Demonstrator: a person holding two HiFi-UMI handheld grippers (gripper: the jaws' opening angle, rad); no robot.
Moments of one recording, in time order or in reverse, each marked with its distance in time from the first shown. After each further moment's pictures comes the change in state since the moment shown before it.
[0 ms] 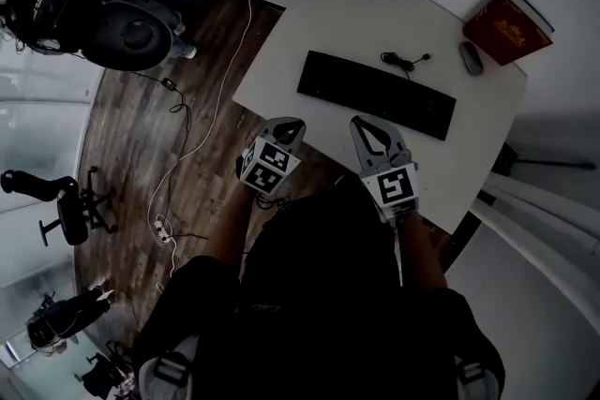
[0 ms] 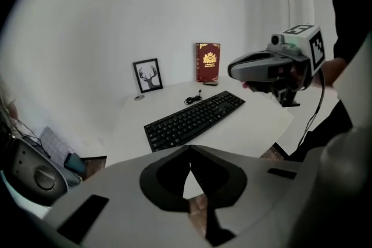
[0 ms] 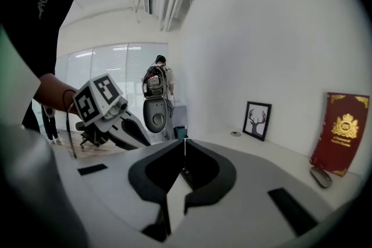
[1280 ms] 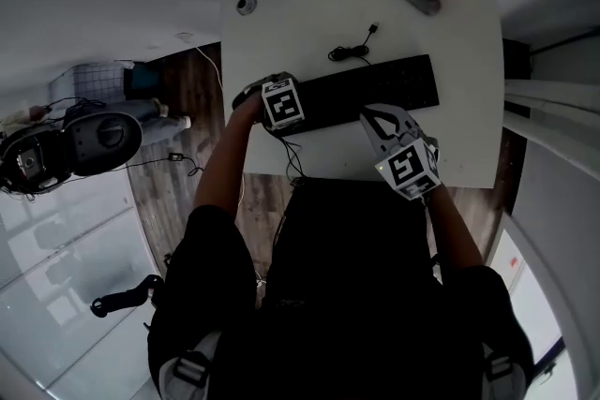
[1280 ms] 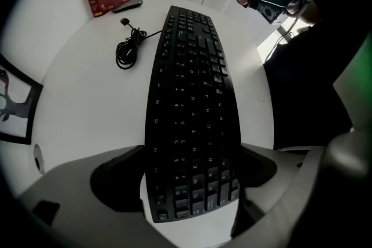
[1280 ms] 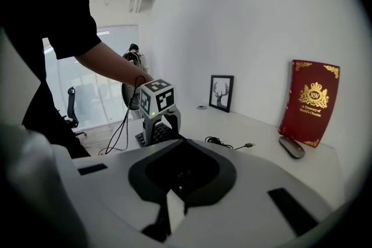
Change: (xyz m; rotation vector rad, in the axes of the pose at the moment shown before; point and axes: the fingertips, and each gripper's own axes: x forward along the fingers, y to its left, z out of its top) left arm 0.202 0.034 0.025 0.883 0.692 -0.628; right arm -0.012 -0.112 -0.075 0.143 0.211 -0.205
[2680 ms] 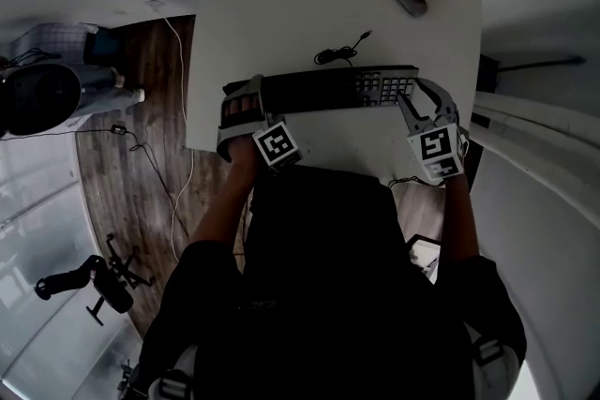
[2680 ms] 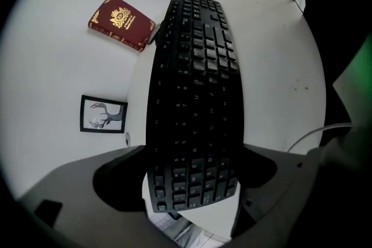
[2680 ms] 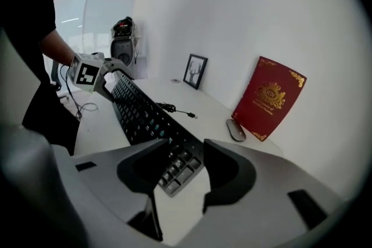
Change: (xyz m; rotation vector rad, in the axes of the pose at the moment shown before) left arm -0.037 -0.030 0.002 -0.112 0.114 0.813; right arm -0.070 -0.108 -0.062 -0.163 0.268 -0.199
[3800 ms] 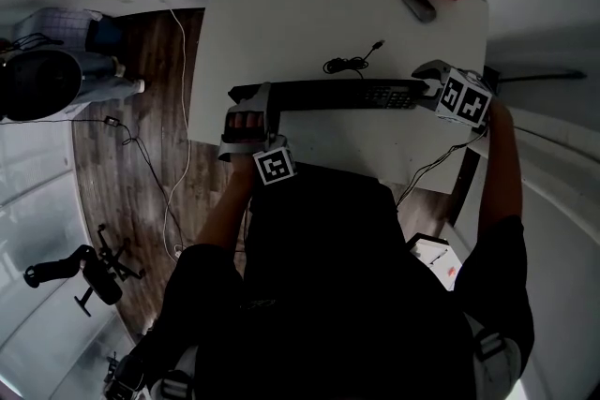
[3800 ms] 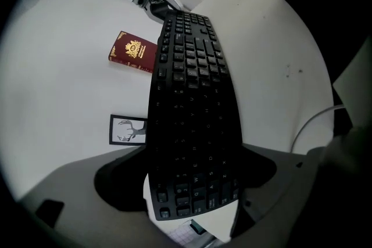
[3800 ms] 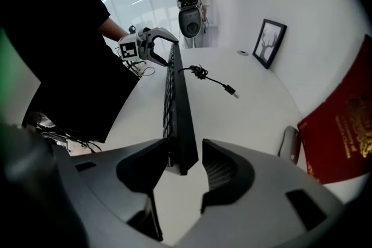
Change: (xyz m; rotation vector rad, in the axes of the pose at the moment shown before) left arm -0.021 -0.010 -0.010 0.120 -0.104 0.280; right arm 0.035 0.006 -0.037 -0.435 0.271 0.697
